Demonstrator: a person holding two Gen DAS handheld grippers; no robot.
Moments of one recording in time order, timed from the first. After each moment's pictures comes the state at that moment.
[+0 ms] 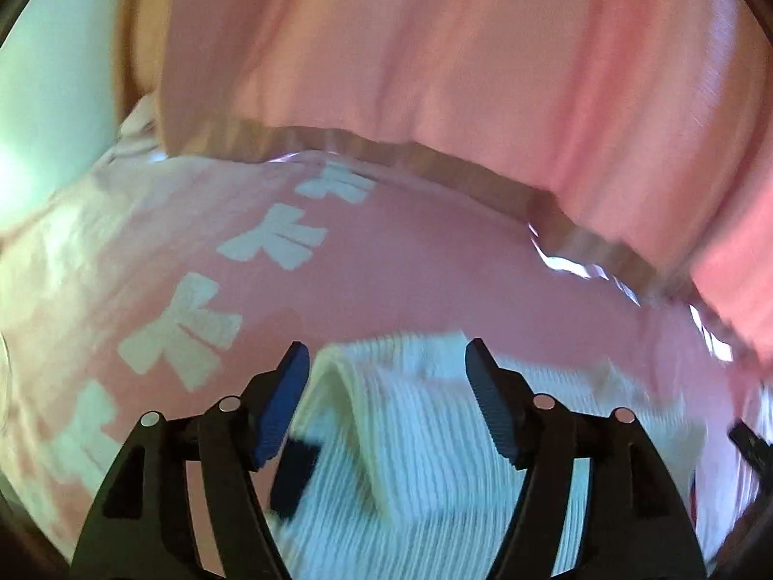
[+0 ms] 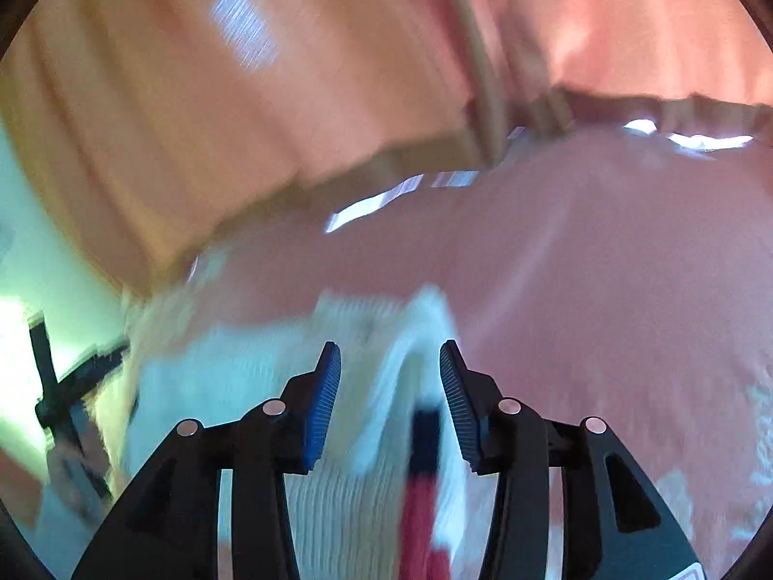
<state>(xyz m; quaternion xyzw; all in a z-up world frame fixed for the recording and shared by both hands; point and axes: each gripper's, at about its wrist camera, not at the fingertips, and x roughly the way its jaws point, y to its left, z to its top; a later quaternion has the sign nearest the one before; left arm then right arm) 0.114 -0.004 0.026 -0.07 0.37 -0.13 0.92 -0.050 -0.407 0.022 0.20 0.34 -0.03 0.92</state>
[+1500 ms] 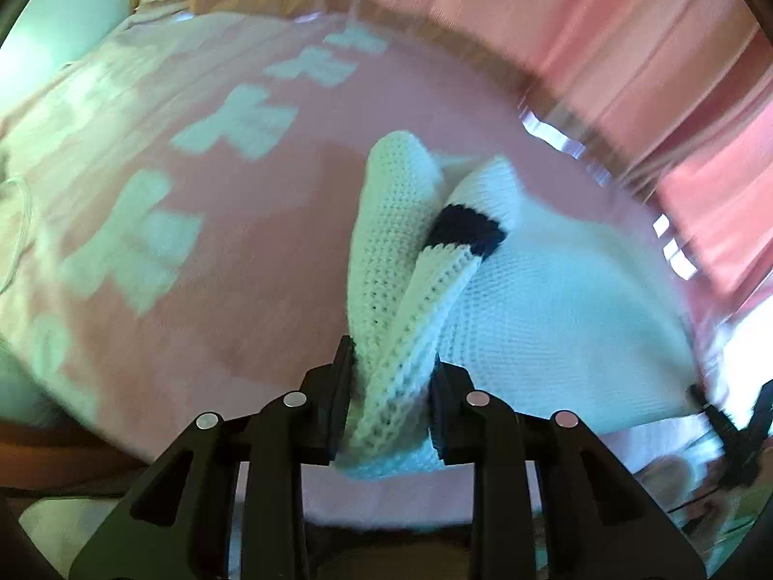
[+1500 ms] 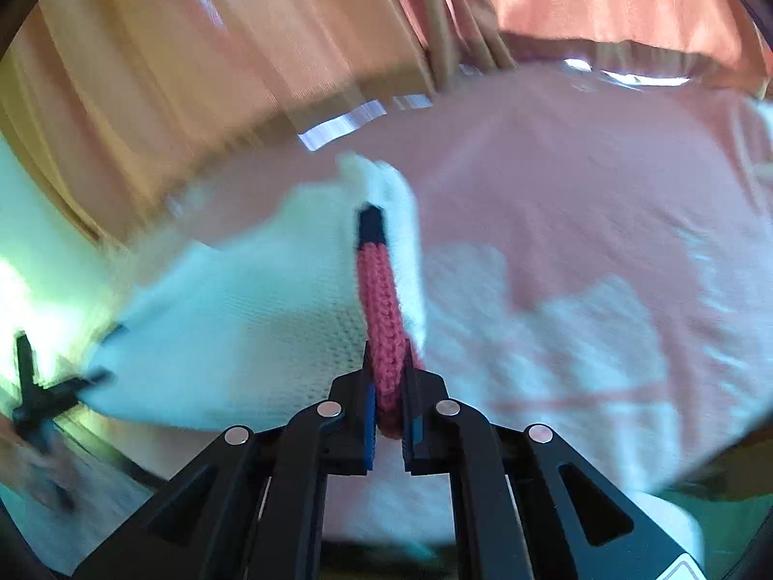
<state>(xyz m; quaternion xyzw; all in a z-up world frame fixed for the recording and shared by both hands) 0.006 0.064 -0.032 -0.08 0.52 -0.15 0.83 -0.169 -0.371 -0.019 0.19 0.42 -0.10 0.88</state>
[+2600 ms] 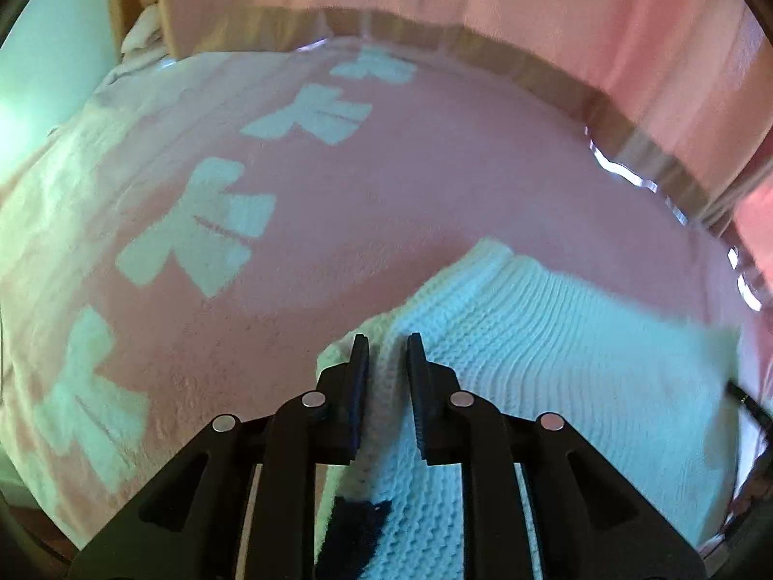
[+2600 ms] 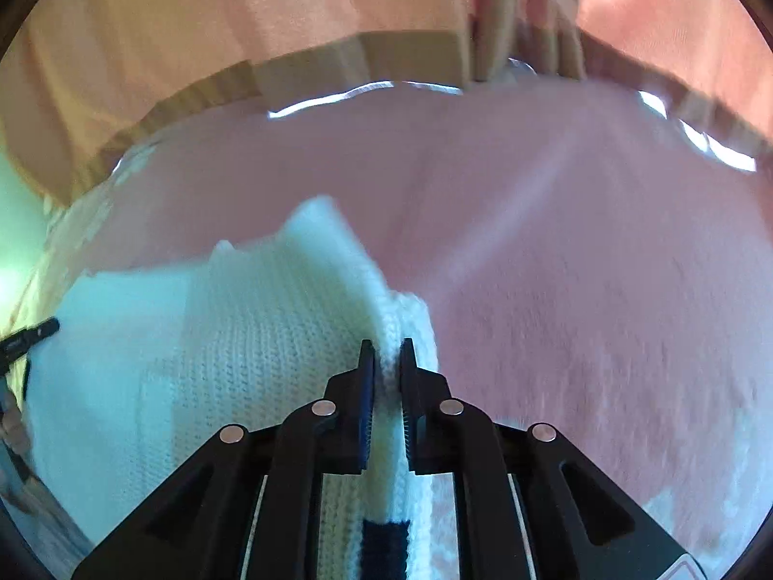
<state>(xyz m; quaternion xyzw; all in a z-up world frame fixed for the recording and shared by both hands) 0.123 0.018 -0.048 -0.06 0.48 -0.09 0.87 -0.011 -0.401 -0.040 0.12 0.44 -0.09 0.88</state>
